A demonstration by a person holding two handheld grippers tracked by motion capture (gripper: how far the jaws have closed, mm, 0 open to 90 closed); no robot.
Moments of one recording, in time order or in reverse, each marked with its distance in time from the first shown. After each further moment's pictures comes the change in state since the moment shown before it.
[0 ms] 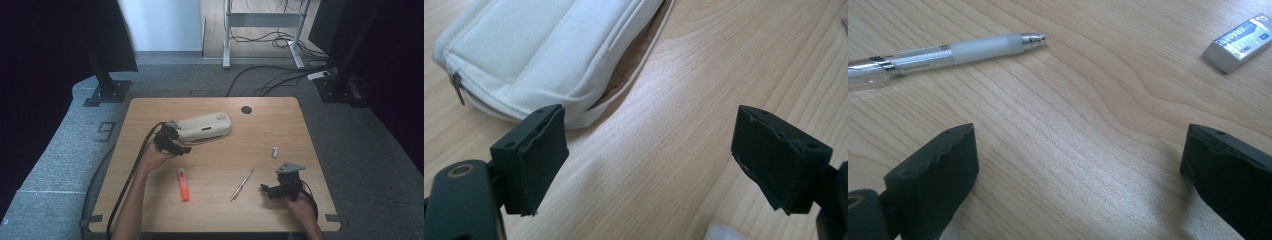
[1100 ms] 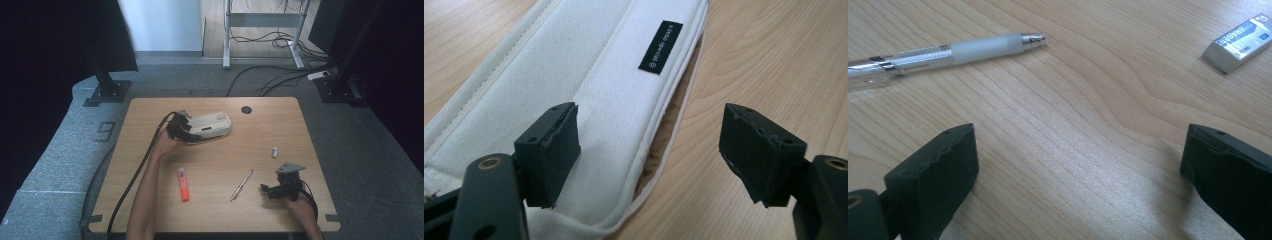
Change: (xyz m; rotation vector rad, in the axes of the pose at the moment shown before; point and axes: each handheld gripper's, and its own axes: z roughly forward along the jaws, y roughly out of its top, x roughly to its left) left arm 0.033 0.035 0.051 -0.032 -0.061 0.003; right arm 0.000 0.000 0.000 -0.002 0.000 -0.003
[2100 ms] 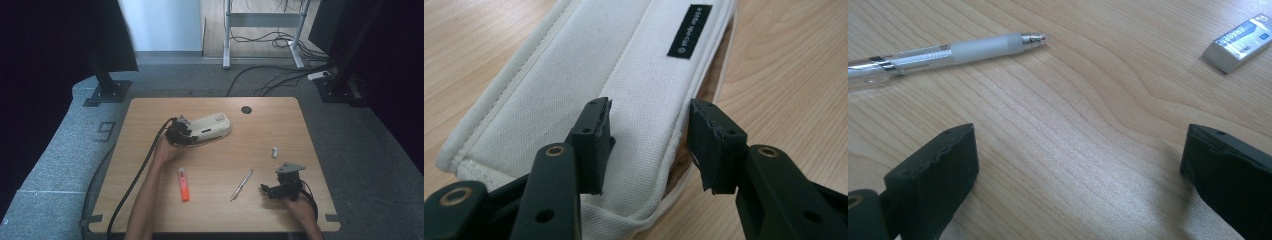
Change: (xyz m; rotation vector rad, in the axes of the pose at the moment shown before) left arm -0.015 -0.021 0.004 -0.024 0.142 0.030; right arm 0.000 0.000 0.000 0.002 0.000 0.004
